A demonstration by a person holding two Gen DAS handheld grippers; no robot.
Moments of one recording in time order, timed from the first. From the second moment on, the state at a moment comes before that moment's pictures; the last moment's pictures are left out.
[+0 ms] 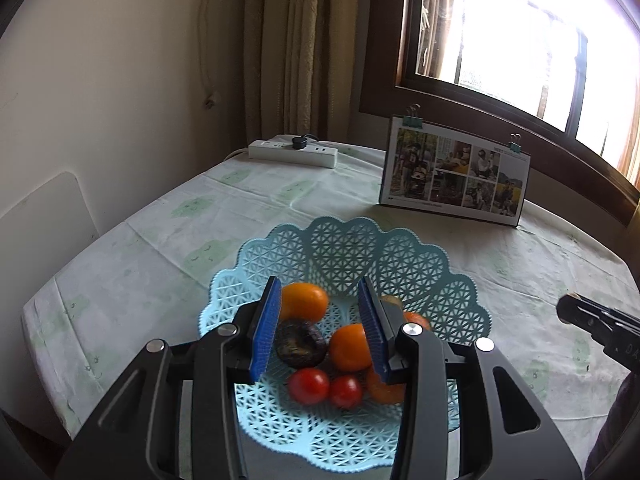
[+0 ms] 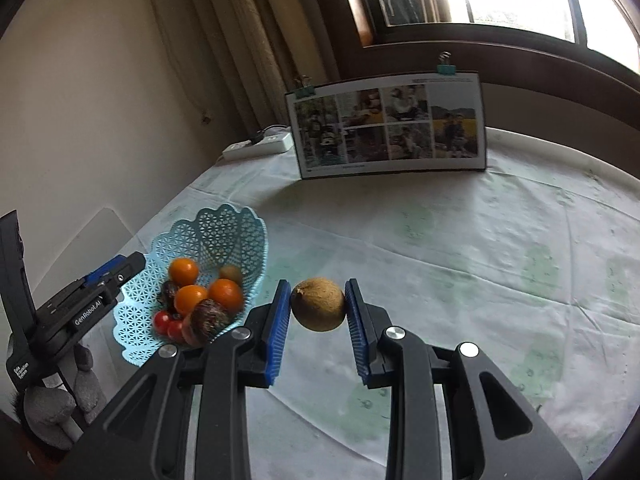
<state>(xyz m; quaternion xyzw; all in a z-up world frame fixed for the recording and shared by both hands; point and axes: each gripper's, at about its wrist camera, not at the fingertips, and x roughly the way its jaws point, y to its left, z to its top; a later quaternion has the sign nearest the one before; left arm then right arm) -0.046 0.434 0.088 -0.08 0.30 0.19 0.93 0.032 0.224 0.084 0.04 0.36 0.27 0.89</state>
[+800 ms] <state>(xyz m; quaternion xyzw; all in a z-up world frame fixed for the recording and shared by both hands) -0.065 0.452 0.083 -0.08 0.28 0.23 0.93 0.050 0.302 0.073 0.02 0.37 0.30 0.88</state>
